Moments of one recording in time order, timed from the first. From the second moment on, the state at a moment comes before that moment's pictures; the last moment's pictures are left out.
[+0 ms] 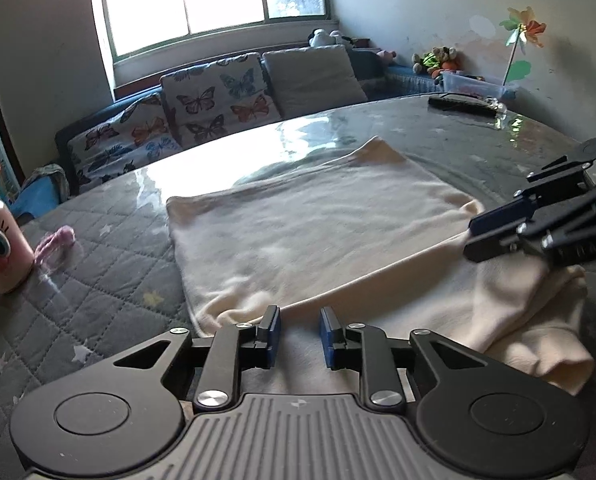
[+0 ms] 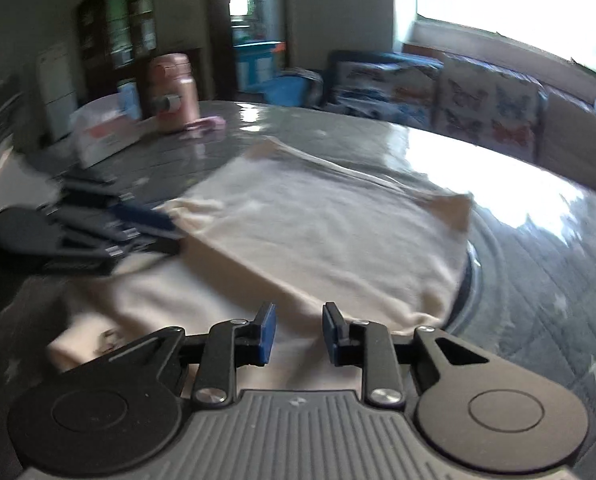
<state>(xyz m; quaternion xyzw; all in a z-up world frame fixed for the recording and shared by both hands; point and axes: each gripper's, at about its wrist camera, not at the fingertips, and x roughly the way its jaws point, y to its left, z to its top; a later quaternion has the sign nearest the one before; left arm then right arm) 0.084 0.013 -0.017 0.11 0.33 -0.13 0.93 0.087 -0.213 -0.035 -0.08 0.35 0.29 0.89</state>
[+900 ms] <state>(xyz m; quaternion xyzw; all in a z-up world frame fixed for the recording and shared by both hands) -0.025 -0.001 -0.006 0.23 0.30 -0.19 0.91 0.050 -0.196 -0.034 -0.10 0.35 0.34 0.87</state>
